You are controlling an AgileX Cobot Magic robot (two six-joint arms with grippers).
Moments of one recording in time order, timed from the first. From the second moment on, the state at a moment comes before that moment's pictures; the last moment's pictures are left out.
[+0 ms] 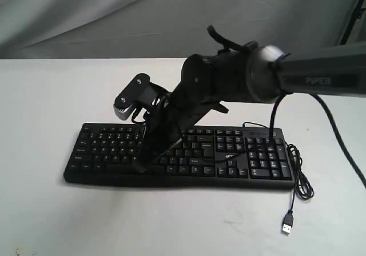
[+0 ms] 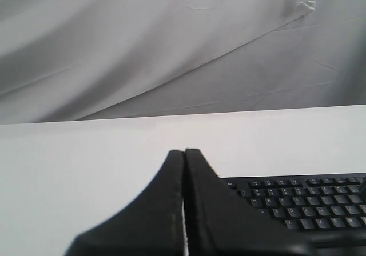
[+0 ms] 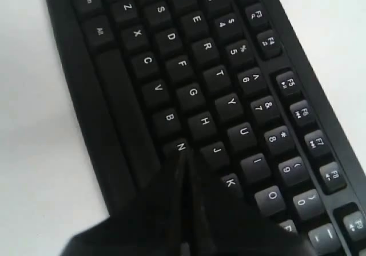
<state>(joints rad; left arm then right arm) 0.04 0.00 0.00 0.03 0.16 -0.02 0.85 2.07 -1.42 0.38 0.54 -0.71</state>
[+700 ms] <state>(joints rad) 0.04 0.00 0.00 0.03 0.16 -0.02 0.85 2.13 -1.41 0.55 0.47 -0.88</state>
